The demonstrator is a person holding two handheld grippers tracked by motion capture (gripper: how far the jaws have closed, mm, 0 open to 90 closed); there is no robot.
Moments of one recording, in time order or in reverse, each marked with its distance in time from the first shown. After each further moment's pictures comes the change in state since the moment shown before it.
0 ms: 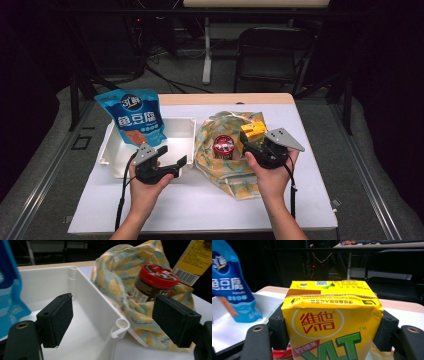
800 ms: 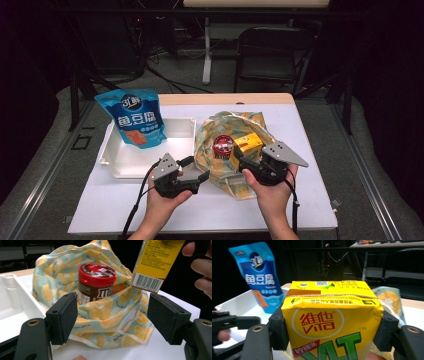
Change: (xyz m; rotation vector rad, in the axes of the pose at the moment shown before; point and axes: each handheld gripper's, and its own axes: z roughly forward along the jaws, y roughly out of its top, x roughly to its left) left arm -0.057 -0.005 0.006 -0.019 -0.205 0.100; right arm 0.026 -0.003 -0.038 0.003 0.113 -0.003
